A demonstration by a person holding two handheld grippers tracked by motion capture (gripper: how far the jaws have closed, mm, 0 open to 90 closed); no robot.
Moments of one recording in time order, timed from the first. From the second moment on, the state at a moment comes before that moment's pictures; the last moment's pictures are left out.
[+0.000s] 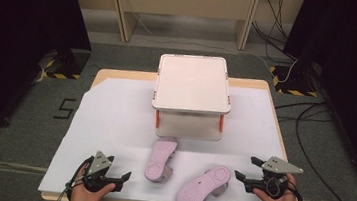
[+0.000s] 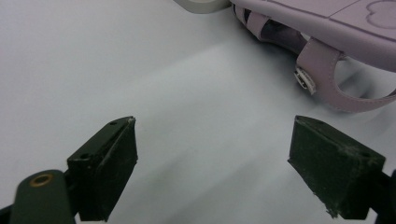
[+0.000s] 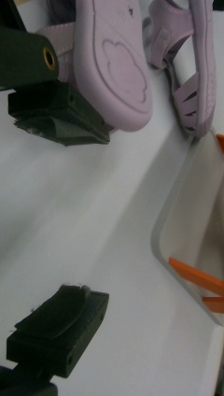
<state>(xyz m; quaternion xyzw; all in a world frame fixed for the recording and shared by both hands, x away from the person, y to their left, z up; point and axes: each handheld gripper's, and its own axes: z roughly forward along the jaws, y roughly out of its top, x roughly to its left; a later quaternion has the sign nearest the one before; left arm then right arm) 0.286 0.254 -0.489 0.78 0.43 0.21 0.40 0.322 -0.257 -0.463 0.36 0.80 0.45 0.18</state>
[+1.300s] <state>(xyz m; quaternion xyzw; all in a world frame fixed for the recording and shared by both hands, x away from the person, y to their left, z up) 0.290 0.259 -0.493 0.77 0.45 0.20 0.40 0.293 -0.183 -0.453 0.12 0.88 0.43 0.16</state>
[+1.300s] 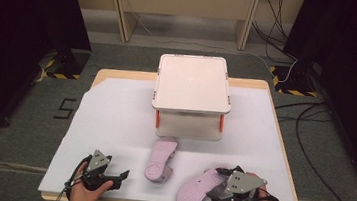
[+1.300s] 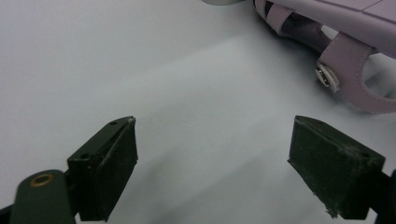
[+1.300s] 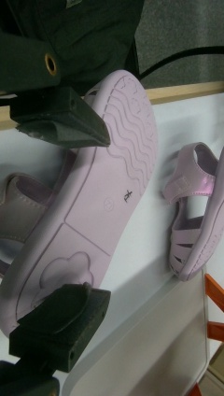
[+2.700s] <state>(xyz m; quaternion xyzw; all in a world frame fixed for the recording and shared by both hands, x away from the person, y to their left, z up) 0.291 0.259 -0.496 0.78 0.45 0.19 0.39 0.311 -0.197 -0.430 0.12 0.90 0.40 0.14</state>
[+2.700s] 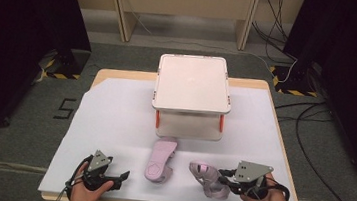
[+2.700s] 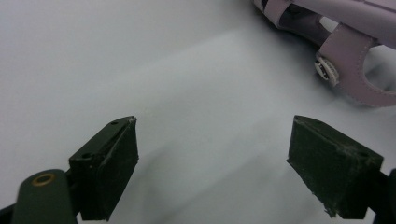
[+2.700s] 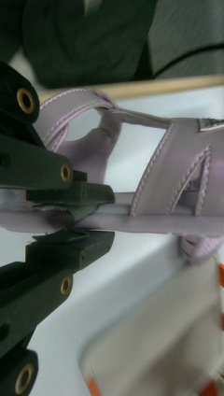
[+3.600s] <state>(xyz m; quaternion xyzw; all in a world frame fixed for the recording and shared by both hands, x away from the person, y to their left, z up) 0.292 0.258 -0.497 0.78 0.45 0.19 0.39 0.347 -0.197 -0.445 0.25 0.87 0.42 0.11</state>
